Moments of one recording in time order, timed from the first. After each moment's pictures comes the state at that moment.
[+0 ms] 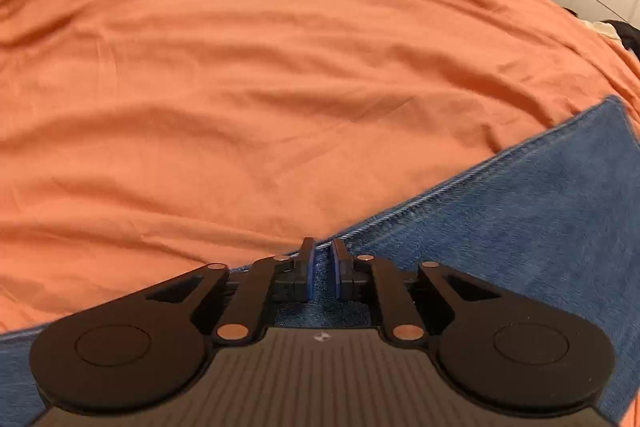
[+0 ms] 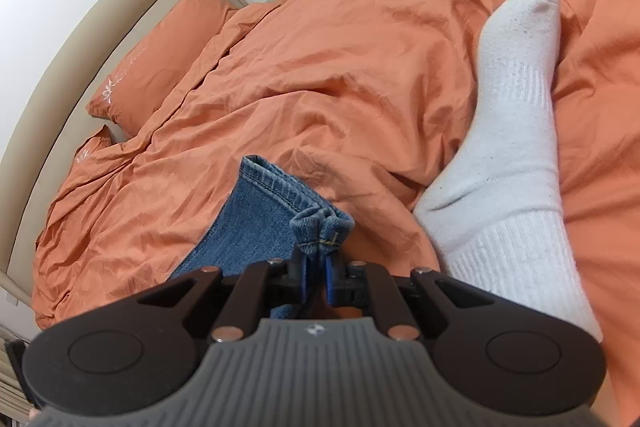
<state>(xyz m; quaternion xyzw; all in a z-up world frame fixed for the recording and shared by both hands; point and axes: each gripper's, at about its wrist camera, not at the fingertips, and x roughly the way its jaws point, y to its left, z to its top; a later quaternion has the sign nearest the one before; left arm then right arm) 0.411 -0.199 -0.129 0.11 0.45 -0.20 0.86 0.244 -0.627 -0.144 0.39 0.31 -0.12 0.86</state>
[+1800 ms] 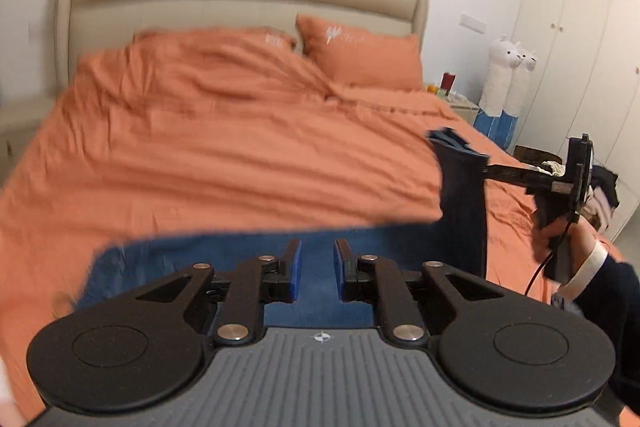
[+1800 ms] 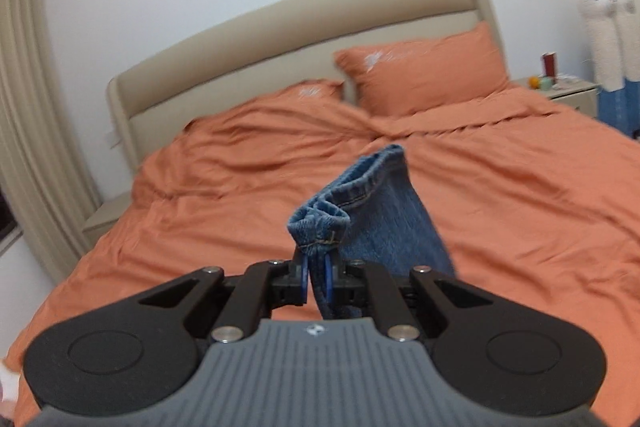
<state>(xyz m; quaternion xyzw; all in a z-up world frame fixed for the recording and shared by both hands) 0.146 0.111 0.102 -0.05 0.34 -0.15 0.93 0.273 -0.273 0.058 0.13 0.25 0.12 0.95</state>
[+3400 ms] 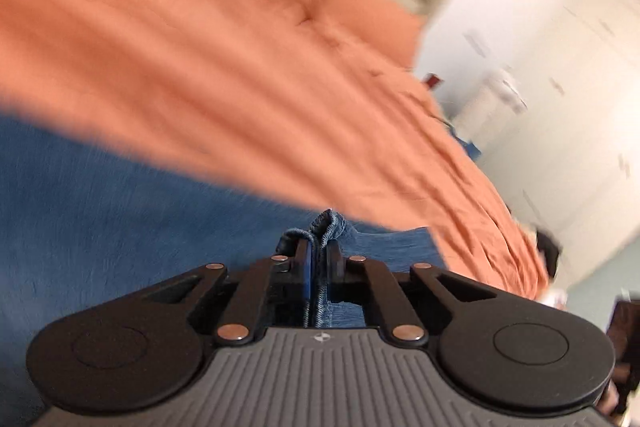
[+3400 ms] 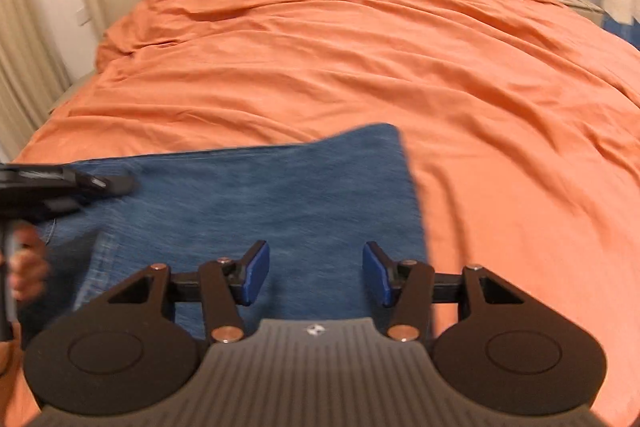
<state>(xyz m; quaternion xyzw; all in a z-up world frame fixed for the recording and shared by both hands) 0.322 0.034 -0.098 -0.21 0.35 -0.23 0.88 0.271 -0.308 -0.103 0.08 0.40 0.10 0.91</state>
